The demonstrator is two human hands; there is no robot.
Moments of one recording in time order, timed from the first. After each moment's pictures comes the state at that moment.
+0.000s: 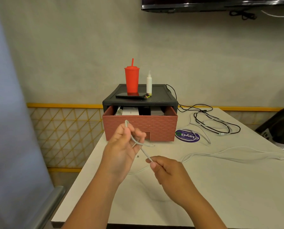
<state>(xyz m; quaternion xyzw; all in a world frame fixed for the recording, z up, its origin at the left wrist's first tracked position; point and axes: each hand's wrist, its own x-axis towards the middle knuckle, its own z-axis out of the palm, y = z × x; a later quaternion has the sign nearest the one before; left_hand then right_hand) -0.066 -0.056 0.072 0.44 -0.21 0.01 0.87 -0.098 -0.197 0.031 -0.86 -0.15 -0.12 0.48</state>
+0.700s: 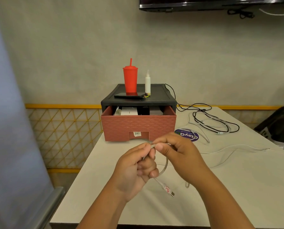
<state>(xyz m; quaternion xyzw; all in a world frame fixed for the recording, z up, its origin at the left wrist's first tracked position) -0.093 -0.076 0.066 0.47 -0.17 -0.15 0.85 -0.096 -0.214 0.081 -0.80 -0.19 -0.19 0.53</state>
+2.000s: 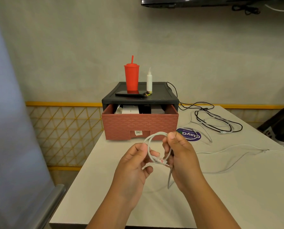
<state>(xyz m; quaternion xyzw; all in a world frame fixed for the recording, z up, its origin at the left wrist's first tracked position) -0.100 -0.081 0.059 0.49 -0.07 -0.04 0.87 -0.086 -0.192 0.069 -0.59 -0.02 -0.12 0.80</state>
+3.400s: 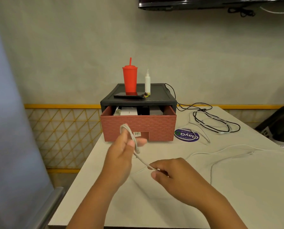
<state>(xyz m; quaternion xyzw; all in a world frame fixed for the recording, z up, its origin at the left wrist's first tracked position) -0.071 -0.056 0.058 0.74 -0.19 0.17 0.63 -0.110 -0.215 0.059 -0.93 -0.20 -0.08 0.30</state>
